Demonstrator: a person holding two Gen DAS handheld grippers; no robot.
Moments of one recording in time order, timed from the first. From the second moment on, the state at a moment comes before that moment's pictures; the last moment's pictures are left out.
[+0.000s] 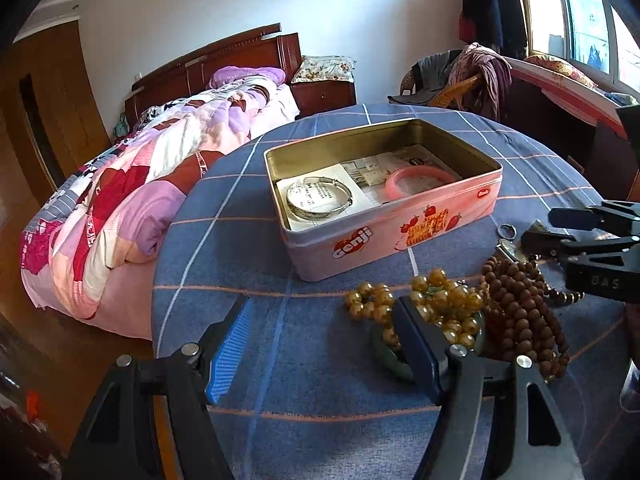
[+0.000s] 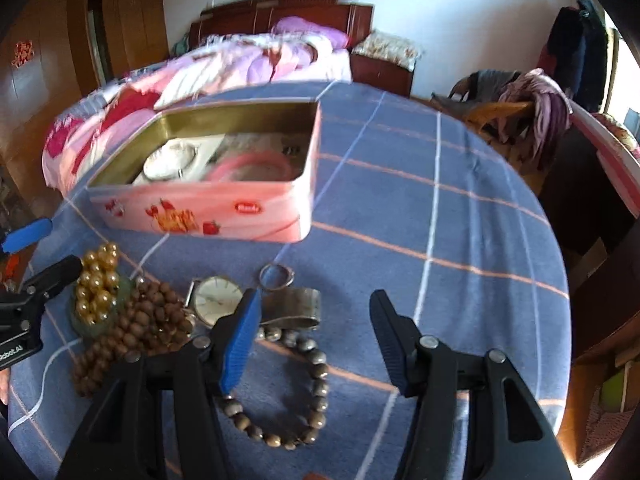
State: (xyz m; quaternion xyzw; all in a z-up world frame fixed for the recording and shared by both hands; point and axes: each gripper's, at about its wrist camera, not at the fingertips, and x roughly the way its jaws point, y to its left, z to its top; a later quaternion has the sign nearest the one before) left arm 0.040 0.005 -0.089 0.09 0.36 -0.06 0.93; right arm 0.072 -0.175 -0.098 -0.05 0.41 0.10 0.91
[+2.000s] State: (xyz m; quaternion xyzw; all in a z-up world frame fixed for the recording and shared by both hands) left arm 0.054 -0.002 0.008 0.07 0.27 -0.17 0.95; right arm 0.053 -0.166 -0.024 -0.05 0.29 0.13 0.95
